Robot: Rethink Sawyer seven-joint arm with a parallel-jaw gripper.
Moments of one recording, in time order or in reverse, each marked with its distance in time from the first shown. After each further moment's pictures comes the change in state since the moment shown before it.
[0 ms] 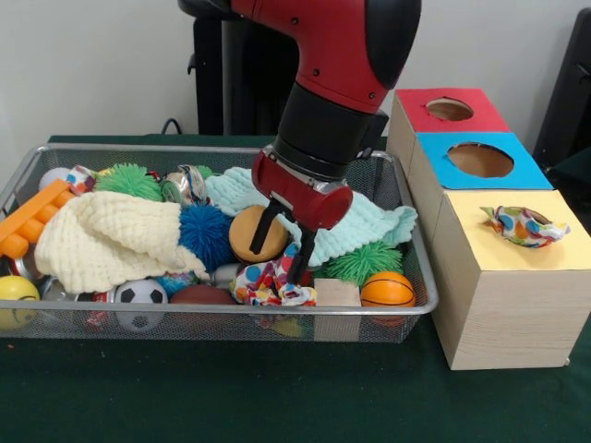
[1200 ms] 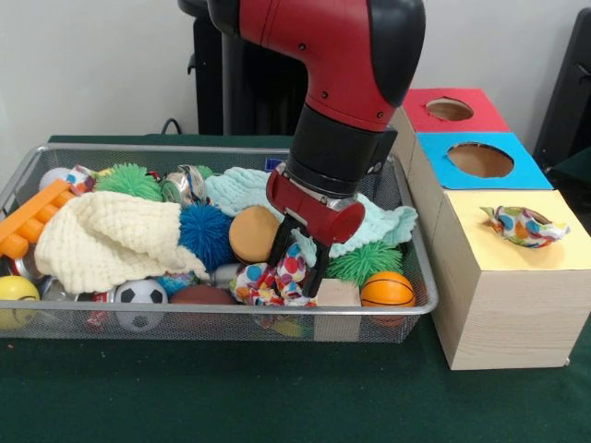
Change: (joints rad) arm -0.010 0.025 0.041 0.006 0.000 -0.006 0.000
